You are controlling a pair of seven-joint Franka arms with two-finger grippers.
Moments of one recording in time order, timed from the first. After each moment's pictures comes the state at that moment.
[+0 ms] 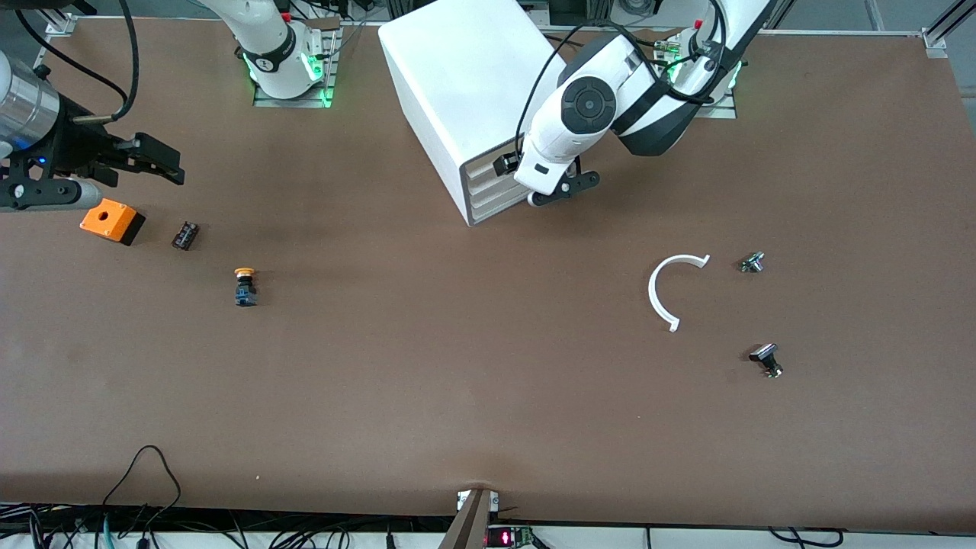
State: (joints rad) left arm -0.07 0.31 -0.72 -1.90 -0.19 2.02 -1.11; right arm 0.10 0.11 0.03 -1.41 0.03 1.41 0.10
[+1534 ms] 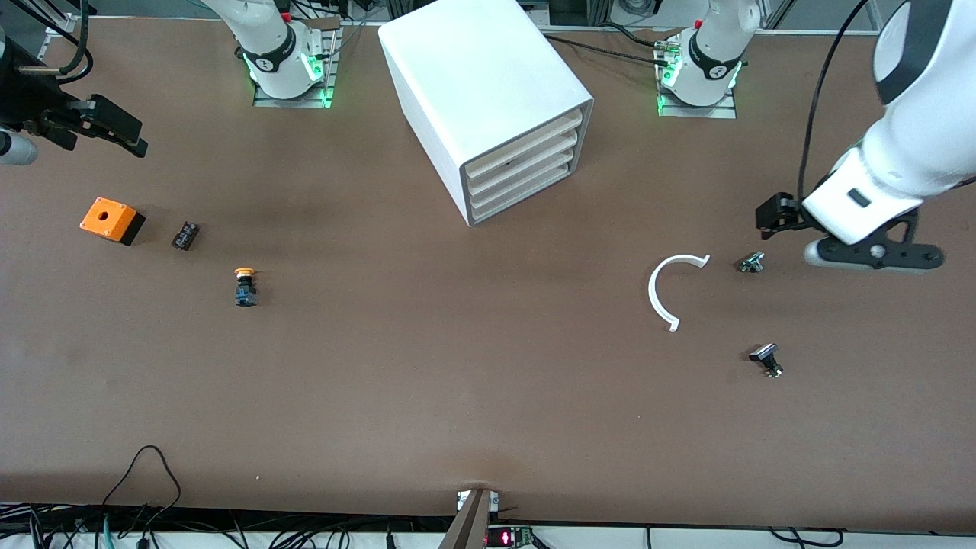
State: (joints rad) left arm 0.09 0.18 -0.27 -1.44 0.13 1.59 -0.12; right arm 0.01 0.03 0.10 -1.42 -0.01 1.38 0.19
